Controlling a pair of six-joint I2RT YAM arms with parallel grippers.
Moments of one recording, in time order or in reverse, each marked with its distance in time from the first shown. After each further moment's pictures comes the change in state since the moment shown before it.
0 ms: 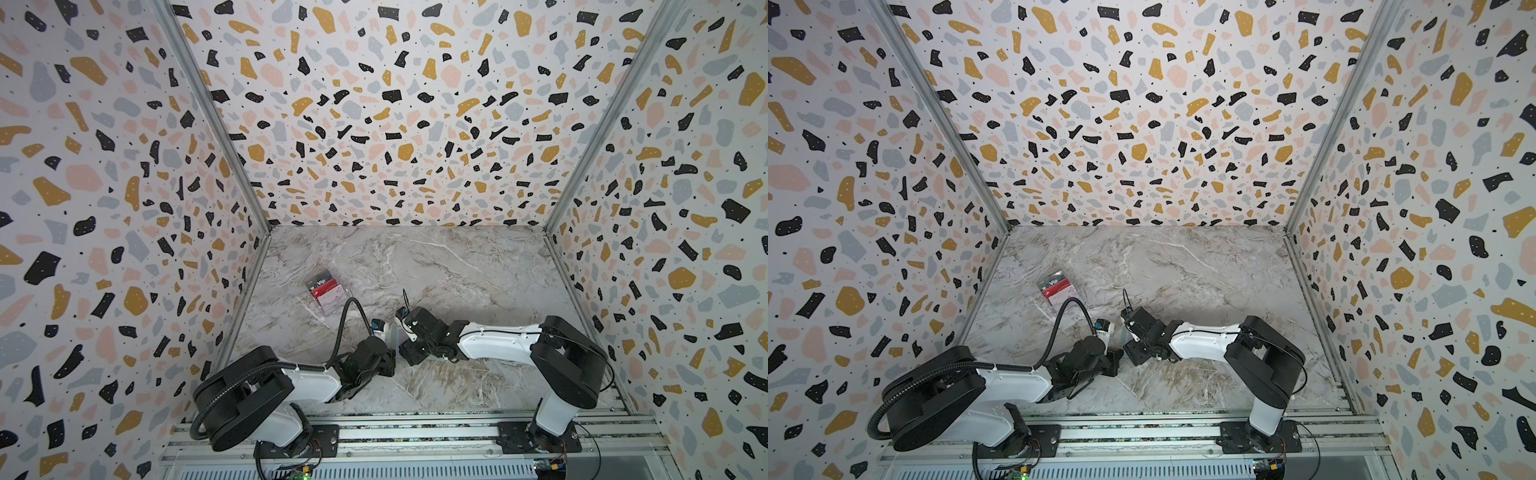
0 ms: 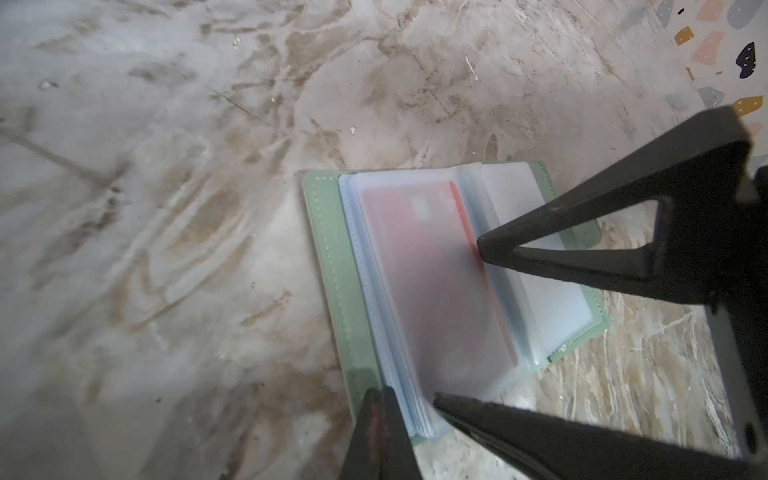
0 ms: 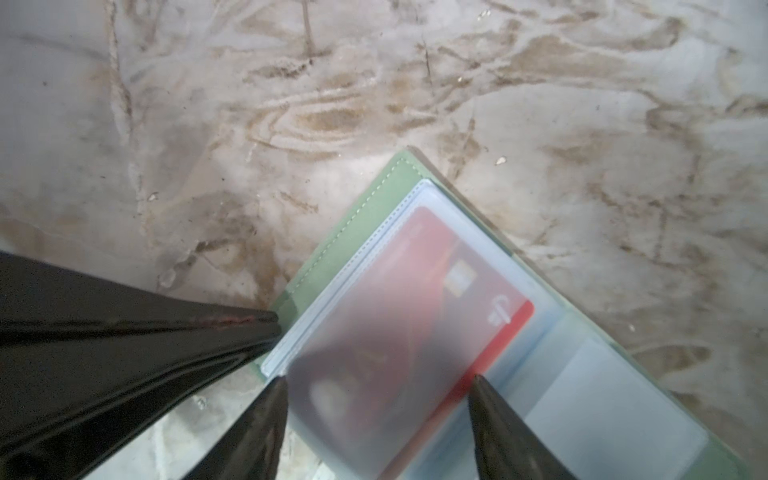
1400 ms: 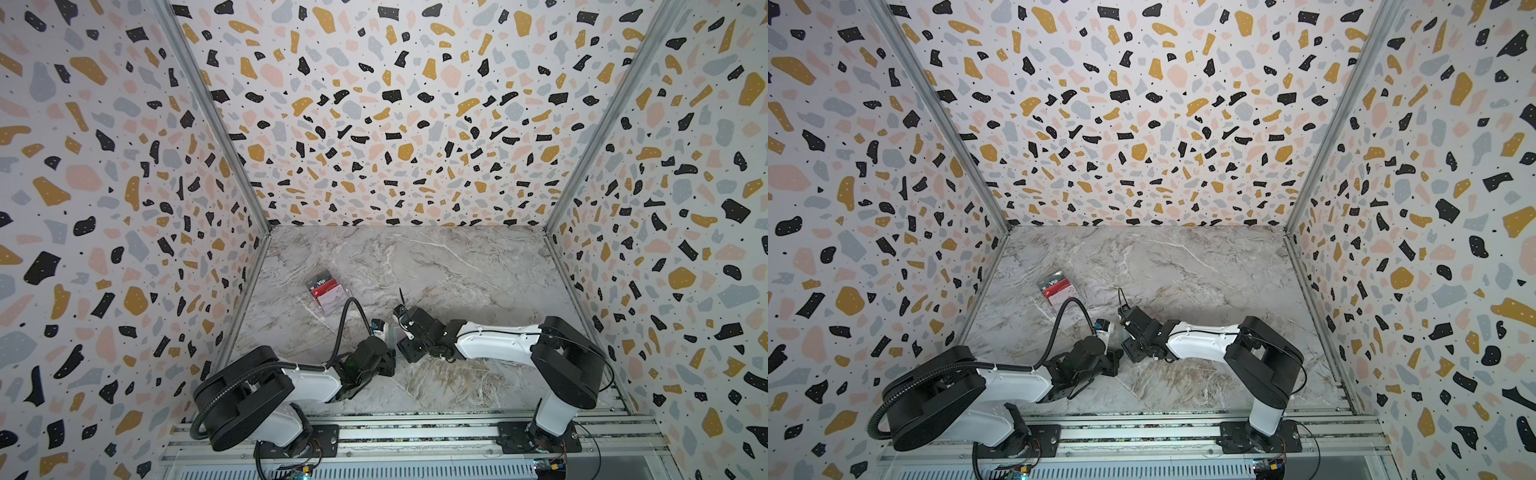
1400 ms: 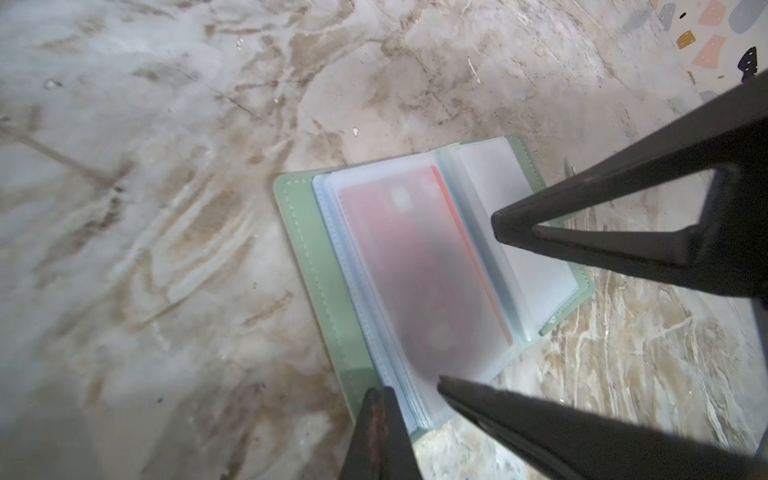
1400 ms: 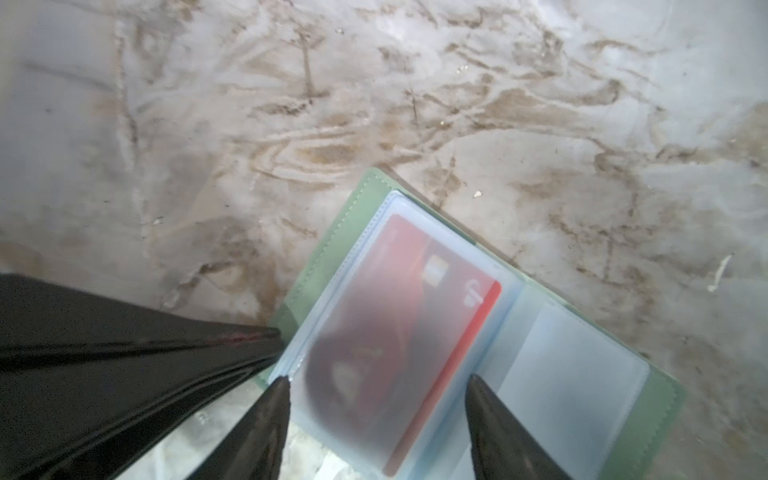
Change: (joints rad) left arm 0.000 0.003 0.002 0.001 -0.008 -0.007; right arm 0.019 -0.026 0.030 -0.021 0.057 -0.014
